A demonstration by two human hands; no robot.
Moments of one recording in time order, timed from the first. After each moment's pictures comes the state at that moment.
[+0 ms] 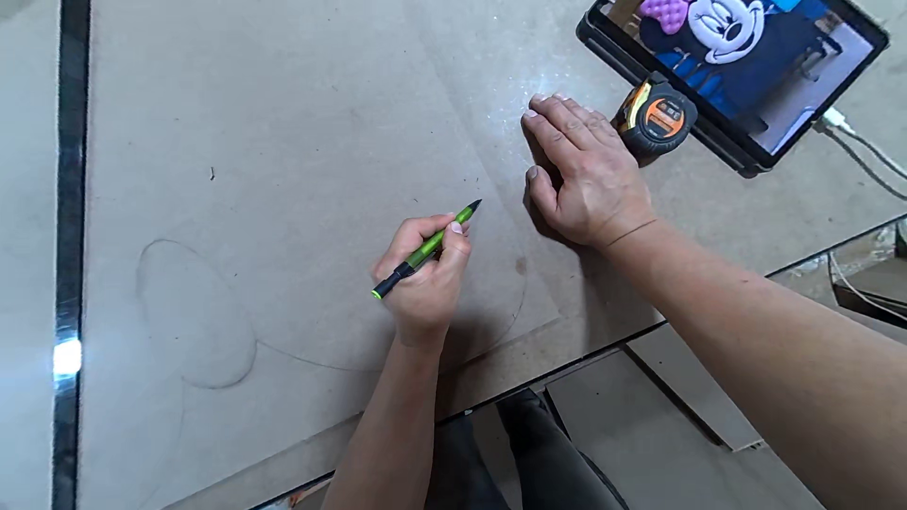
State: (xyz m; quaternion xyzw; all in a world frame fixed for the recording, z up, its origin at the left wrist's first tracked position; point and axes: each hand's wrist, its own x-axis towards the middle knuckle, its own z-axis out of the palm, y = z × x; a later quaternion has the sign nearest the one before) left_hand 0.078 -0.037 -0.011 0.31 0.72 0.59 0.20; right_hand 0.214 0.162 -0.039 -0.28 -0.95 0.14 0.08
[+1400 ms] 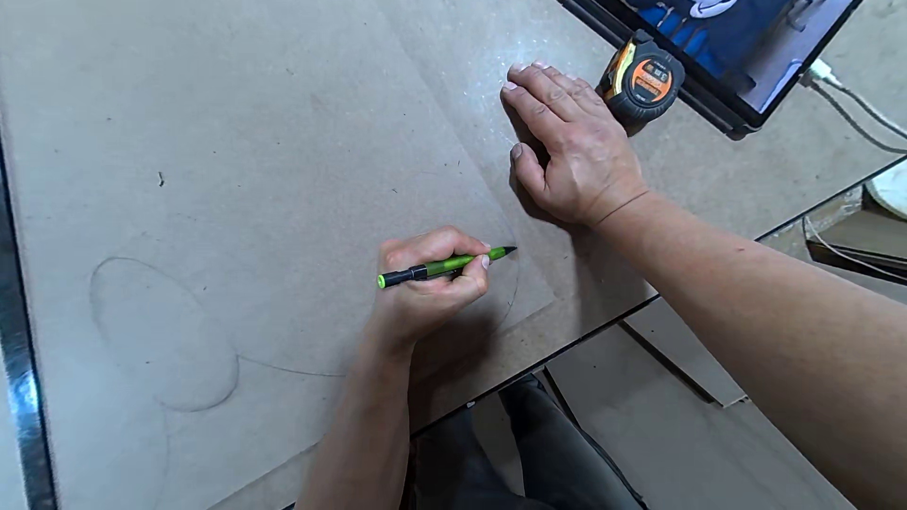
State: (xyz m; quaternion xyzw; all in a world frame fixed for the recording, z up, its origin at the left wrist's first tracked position) left_hand 0.050 -0.044 -0.009 0.50 0.59 0.51 0.38; right_hand 0.213 0.162 -0.038 -0.28 -0.95 0.14 0.09
